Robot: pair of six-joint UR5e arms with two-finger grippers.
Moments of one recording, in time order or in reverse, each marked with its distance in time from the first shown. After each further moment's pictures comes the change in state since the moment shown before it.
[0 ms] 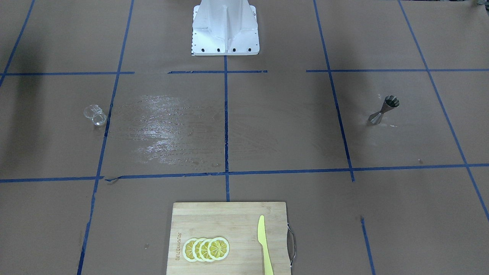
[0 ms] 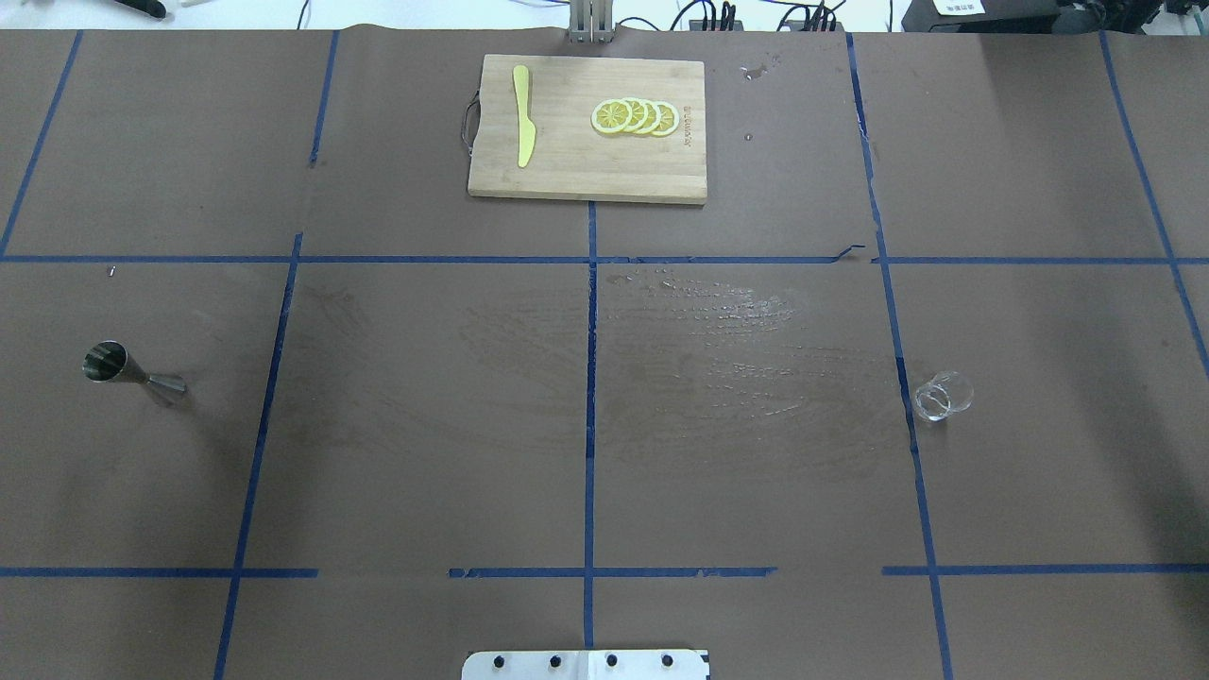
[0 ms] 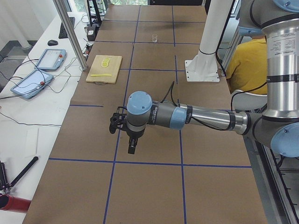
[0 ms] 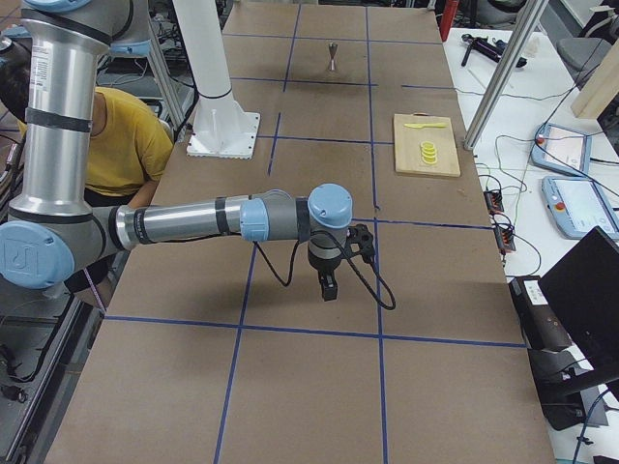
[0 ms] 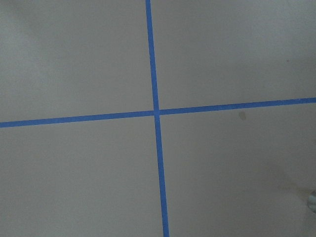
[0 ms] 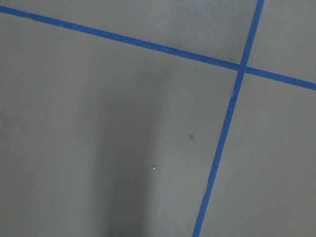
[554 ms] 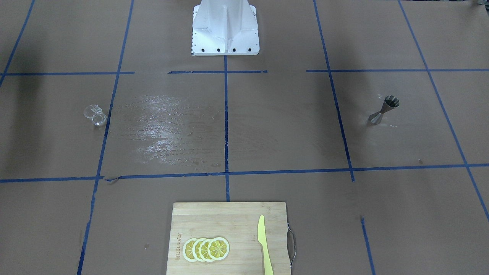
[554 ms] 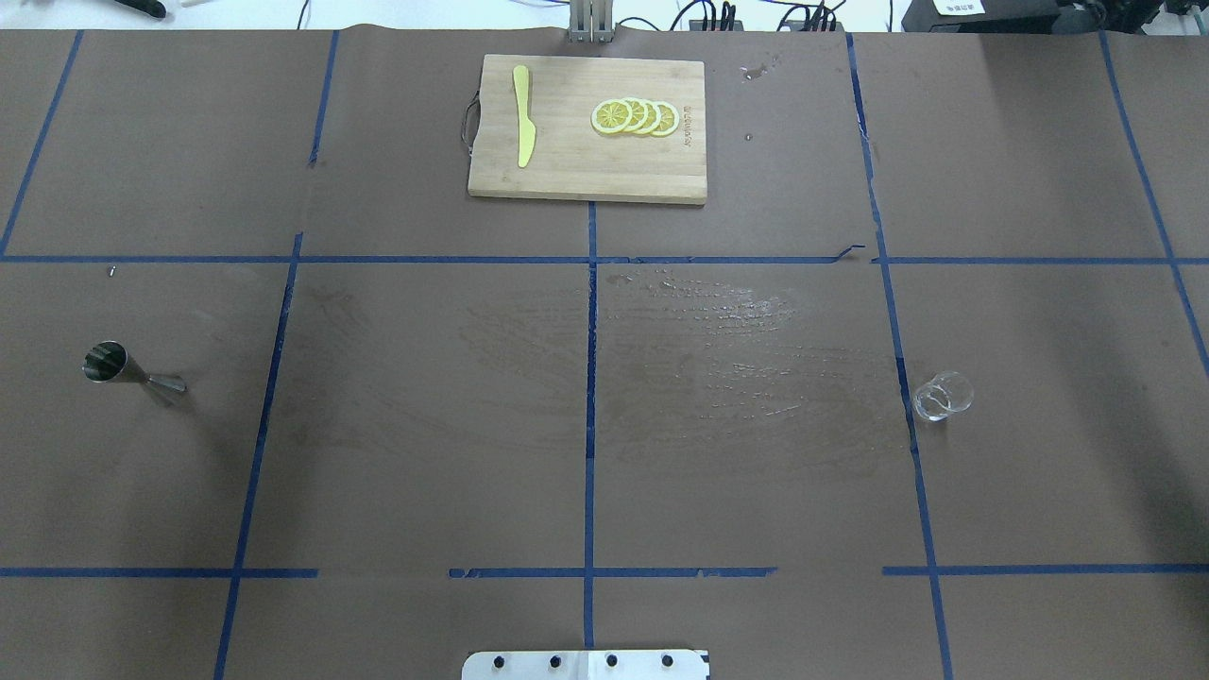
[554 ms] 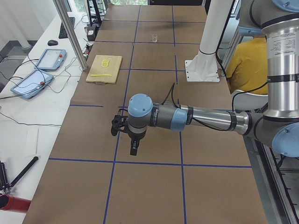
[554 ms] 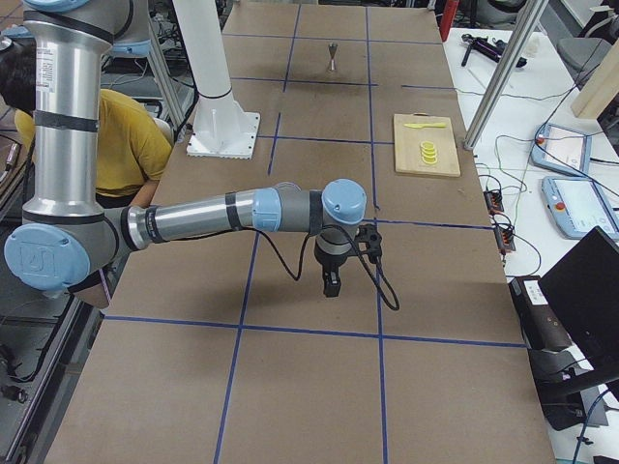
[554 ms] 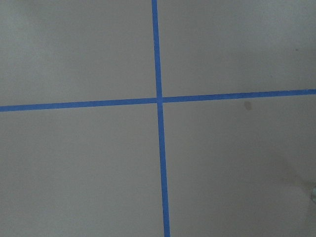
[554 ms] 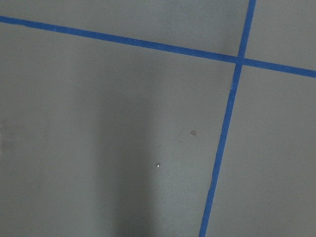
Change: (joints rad) left arm 0.013 0.007 0.012 -0.001 -0.003 -0.006; right arm 0.001 0.056 -0.006 -0.120 0.003 0.017
